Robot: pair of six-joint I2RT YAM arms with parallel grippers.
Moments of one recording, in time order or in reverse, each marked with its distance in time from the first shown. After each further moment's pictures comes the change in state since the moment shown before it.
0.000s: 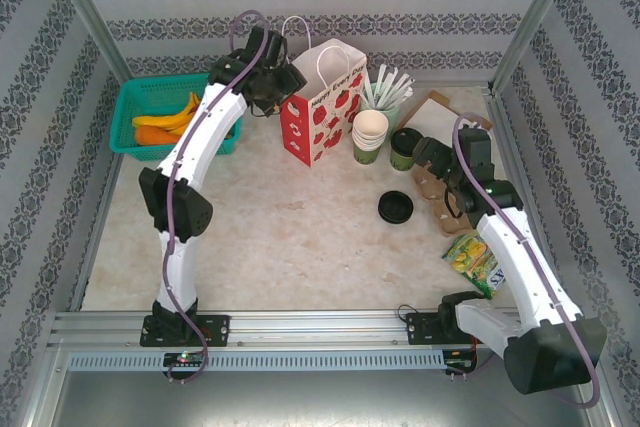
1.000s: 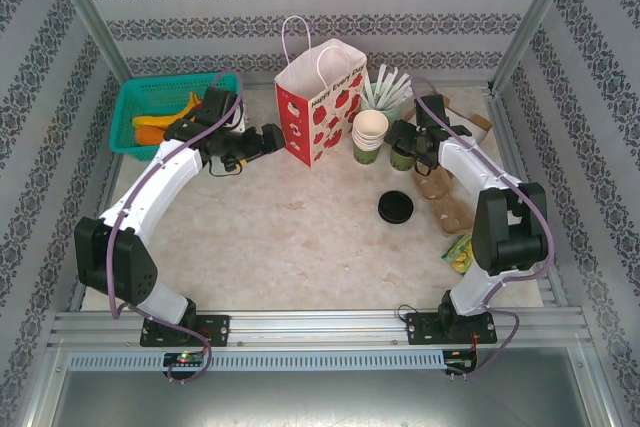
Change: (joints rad) left arm 0.098 -0.581 -0.948 0.283 0.278 0.388; right arm 0.002 0.656 0.304 0.075 -0.129 0.043
